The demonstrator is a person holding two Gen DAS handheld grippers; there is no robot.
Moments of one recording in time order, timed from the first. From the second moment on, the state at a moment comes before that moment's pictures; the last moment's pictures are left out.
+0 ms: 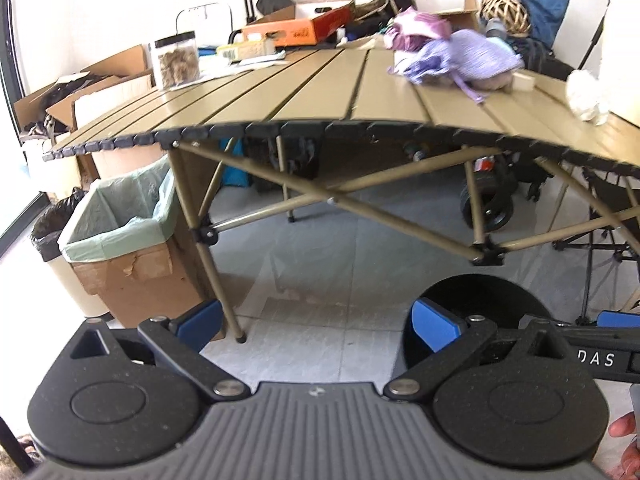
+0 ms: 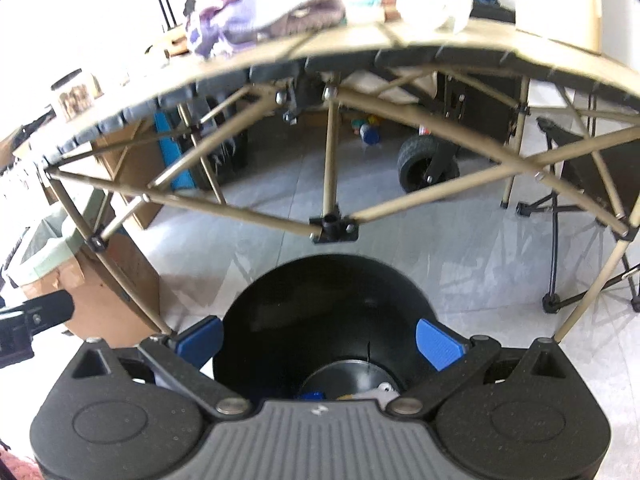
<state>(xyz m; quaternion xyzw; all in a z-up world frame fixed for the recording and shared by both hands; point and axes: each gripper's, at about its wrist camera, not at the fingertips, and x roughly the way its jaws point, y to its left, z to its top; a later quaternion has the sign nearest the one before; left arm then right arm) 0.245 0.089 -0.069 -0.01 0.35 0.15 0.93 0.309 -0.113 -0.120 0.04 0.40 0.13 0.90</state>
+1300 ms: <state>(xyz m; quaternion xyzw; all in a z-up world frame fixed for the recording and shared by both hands) 0.313 -0.004 0.061 -0.03 0.18 0.09 0.98 0.322 -0.232 0.028 0.09 0.10 0.10 0.99</state>
